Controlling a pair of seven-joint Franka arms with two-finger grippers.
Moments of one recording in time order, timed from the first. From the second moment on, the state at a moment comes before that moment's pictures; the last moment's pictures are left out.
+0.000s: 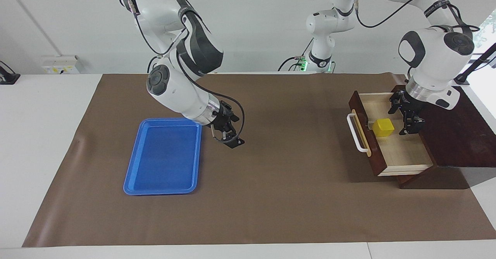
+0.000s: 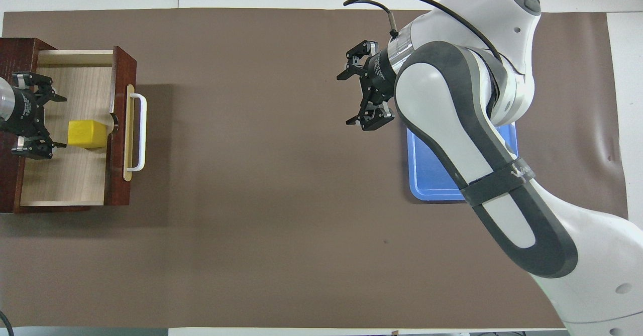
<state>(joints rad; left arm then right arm) 0.11 0.09 -0.04 -1.86 0.06 2.03 -1.56 0.27 0.48 0.07 -1.34 0.54 1.85 1.60</state>
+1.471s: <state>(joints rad) 0.10 0.09 -0.06 -1.92 0.06 2.04 -1.65 0.29 0.48 0.06 -1.34 0.54 1.85 1.60</state>
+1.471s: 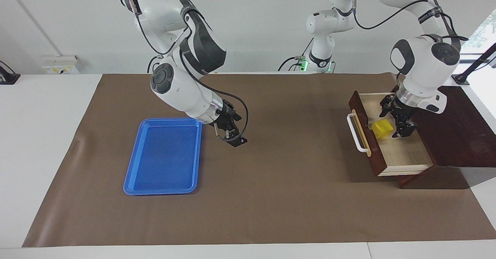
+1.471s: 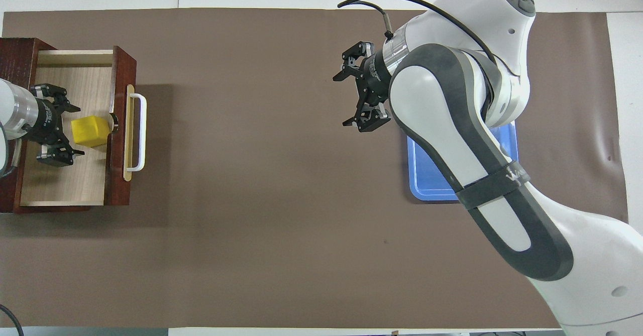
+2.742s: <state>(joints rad) 0.09 0.09 -0.05 -1.89 0.06 2.02 -1.80 0.28 0.48 0.06 -1.34 0.54 1.85 1.60</state>
